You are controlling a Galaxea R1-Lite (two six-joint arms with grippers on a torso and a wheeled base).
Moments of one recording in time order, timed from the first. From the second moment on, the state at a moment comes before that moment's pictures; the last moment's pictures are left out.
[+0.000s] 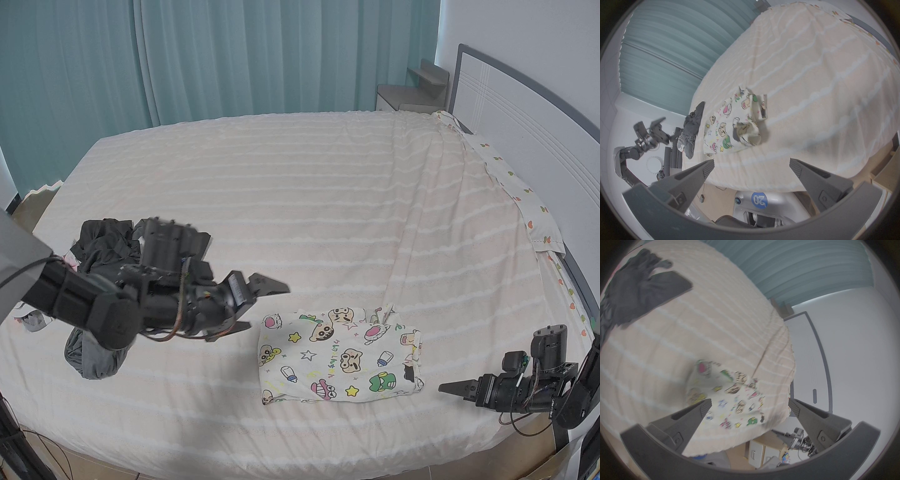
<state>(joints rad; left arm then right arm) -0.42 1.90 -0.93 -0.41 -0.37 -0.88 0.15 1.90 -0.02 -1.16 0.40 0.55</state>
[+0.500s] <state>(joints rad) 0.01 1.77 -0.29 -0.79 -0.79 -0.88 0.22 2.01 -0.40 -1.15 0.36 0.56</state>
